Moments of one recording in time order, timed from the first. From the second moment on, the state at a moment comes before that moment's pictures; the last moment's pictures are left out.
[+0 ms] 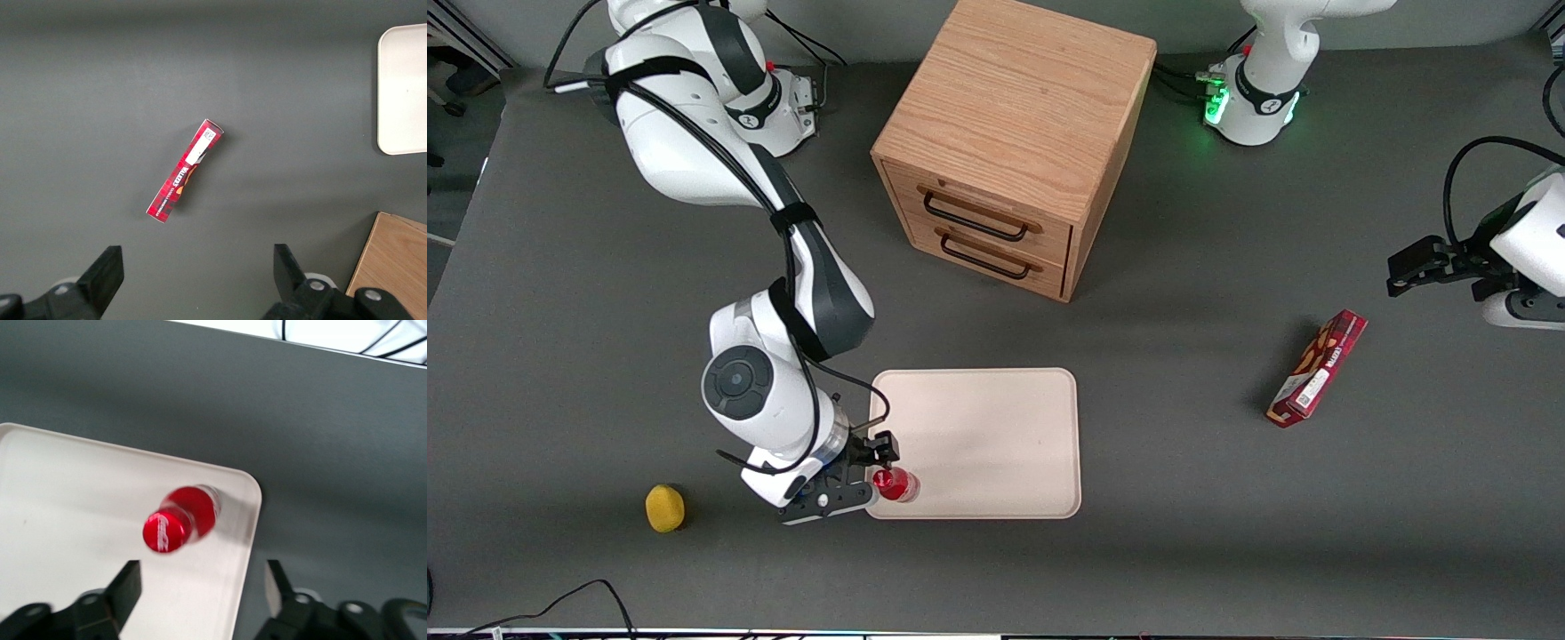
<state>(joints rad) 0.37 0.88 0.01 -0.95 0.01 1.96 0.18</state>
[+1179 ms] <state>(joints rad) -0.05 -0.04 0.09 -1.77 0.01 1.73 0.09</state>
